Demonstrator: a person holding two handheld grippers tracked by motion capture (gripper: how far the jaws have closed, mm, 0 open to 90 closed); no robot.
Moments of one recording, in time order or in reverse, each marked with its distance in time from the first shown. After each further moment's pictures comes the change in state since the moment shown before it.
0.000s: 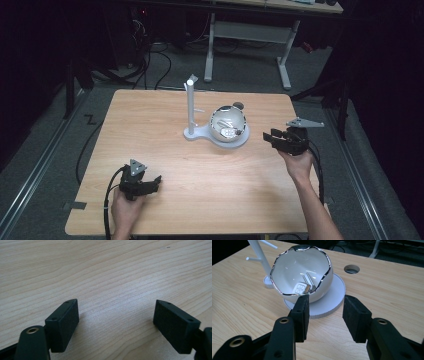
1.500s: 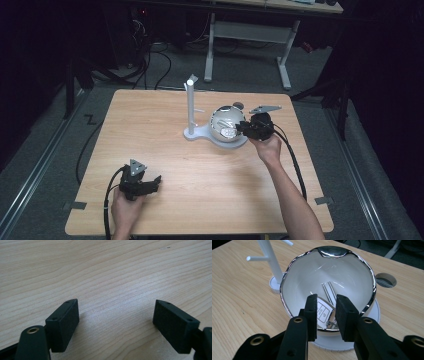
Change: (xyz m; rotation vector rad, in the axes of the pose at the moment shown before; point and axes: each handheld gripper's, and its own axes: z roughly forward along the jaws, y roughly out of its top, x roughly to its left) left arm 0.000 0.000 0.000 -0.001 0.000 -0.001; right arm 0.038 0.039 0.088 0.103 0.064 -0.109
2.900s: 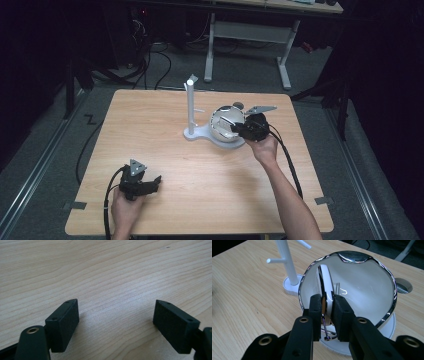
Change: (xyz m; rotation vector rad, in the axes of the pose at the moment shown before) left arm 0.001 0.000 0.000 0.000 -0.007 0.012; right arm 0.015 0.006 0.003 0.000 0.058 -0.027
